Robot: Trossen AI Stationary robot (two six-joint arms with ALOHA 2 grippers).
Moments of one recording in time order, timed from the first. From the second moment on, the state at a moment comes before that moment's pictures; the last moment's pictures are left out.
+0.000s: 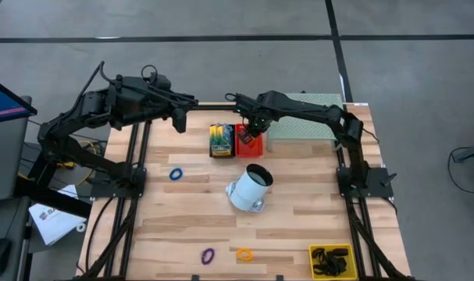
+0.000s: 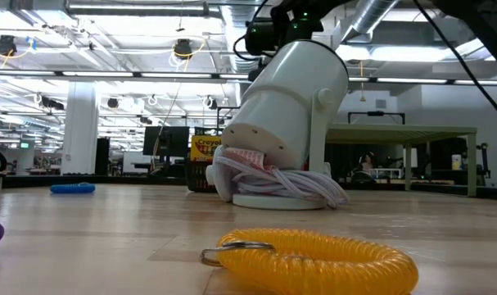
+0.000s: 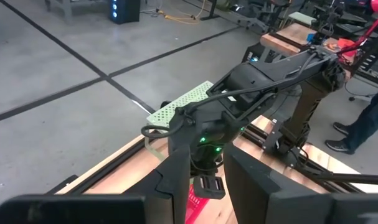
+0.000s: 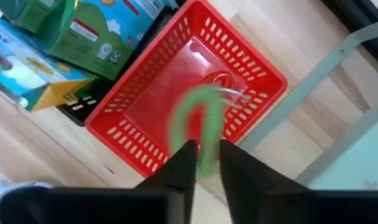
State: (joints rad) left arm 0.10 1.23 1.74 -0.88 -0.45 -0.40; right arm -0.35 2.03 1.88 -1.19 0.10 0.44
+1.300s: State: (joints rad) left arm -0.05 1.23 0.97 -1.28 -0.12 -1.19; right arm 0.14 1.52 1.88 -1.01 0.57 0.94
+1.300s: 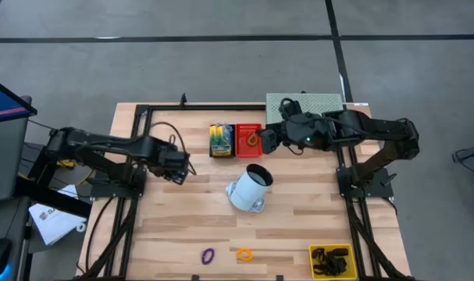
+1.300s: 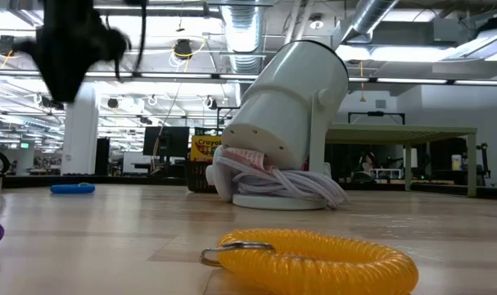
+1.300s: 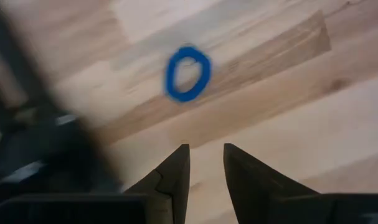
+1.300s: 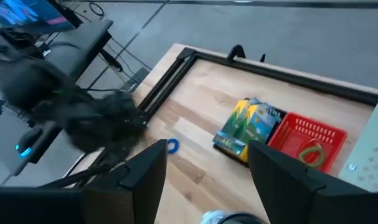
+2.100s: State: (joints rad) left arm 0.15 1.27 0.51 -0.75 -0.14 -1.11; right arm 0.17 1.53 1.88 -1.02 0.56 0.95
